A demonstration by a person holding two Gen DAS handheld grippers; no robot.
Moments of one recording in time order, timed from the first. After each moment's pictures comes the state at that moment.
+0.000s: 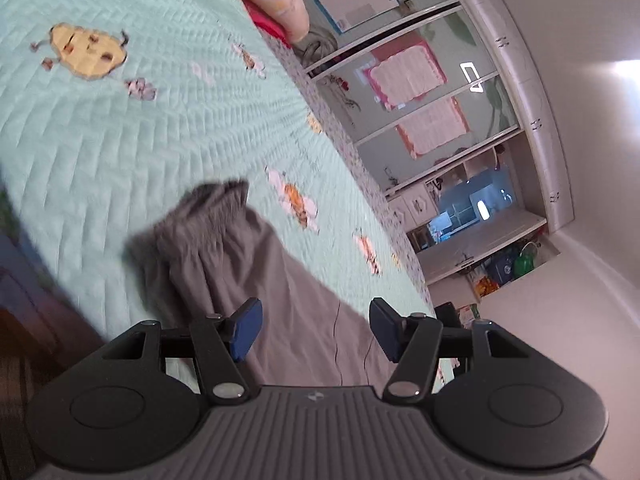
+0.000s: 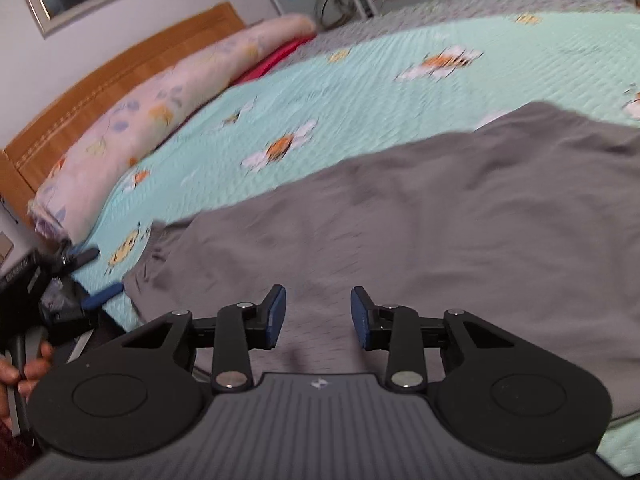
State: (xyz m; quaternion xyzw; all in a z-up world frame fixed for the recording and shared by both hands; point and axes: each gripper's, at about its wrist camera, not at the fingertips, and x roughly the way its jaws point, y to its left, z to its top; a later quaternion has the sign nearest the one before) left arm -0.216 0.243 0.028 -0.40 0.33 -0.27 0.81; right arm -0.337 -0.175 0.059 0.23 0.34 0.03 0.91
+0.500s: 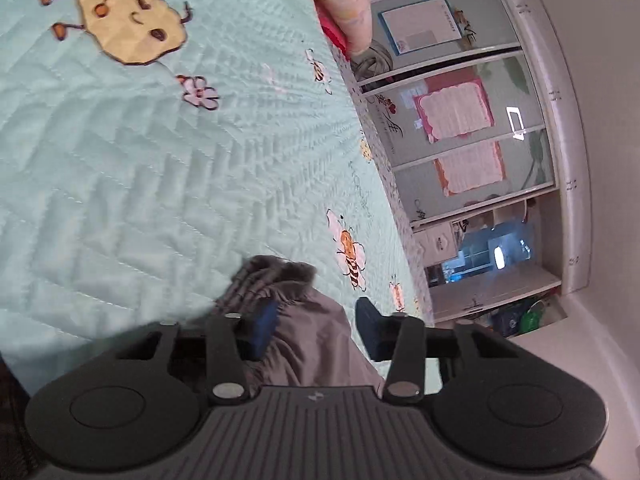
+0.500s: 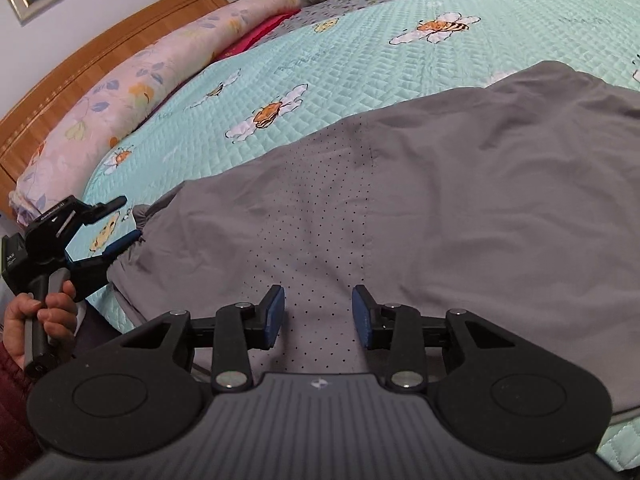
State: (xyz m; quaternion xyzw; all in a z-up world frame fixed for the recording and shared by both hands) left arm -0.150 0.267 -0.020 -0.48 0.35 -0.22 0.77; right arm -0.323 -0.155 0.034 0.22 0.37 0.01 0.90
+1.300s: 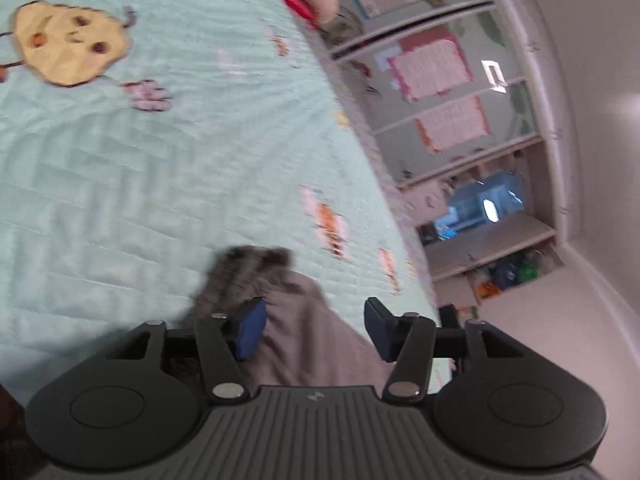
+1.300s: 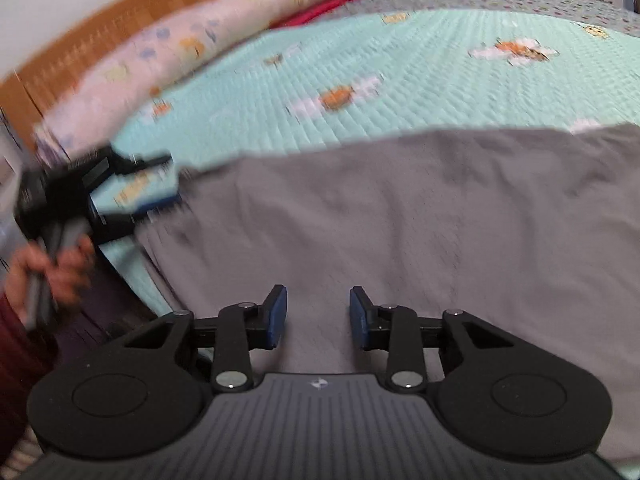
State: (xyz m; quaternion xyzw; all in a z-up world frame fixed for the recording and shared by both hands) left arm -0.152 0.255 0.012 -0.42 0.36 -0.29 0.78; right arm -0.289 -0.114 0.060 0.16 0.38 0.08 0.91
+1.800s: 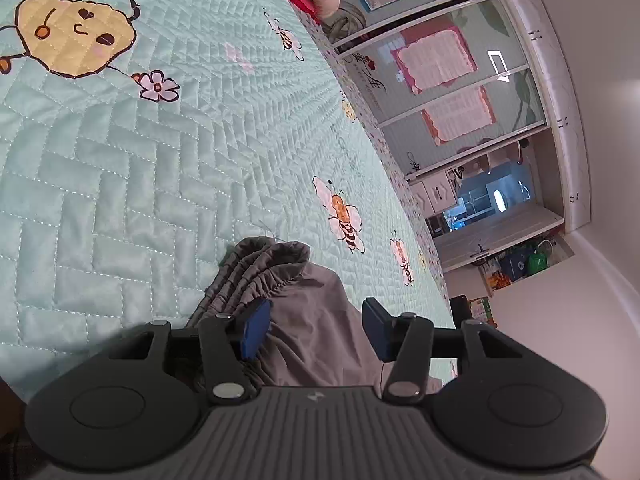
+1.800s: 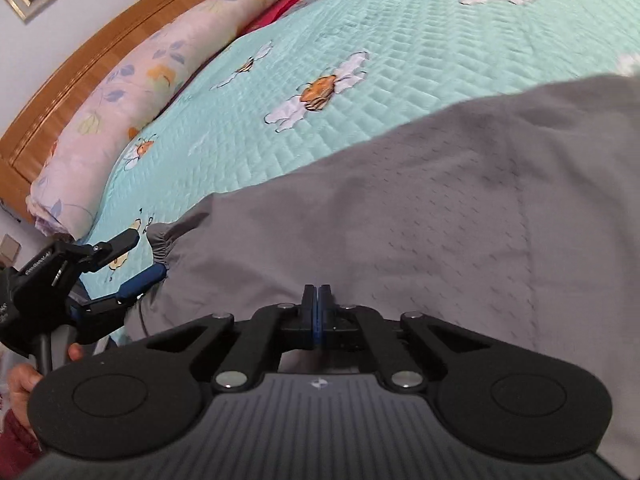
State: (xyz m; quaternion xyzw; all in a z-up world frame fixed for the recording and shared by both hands) left arm -0.151 0.261 -0.005 -0.41 0.38 -0.26 0.79; right arm -0.226 -0.125 0.023 0.28 0.40 0.07 0.87
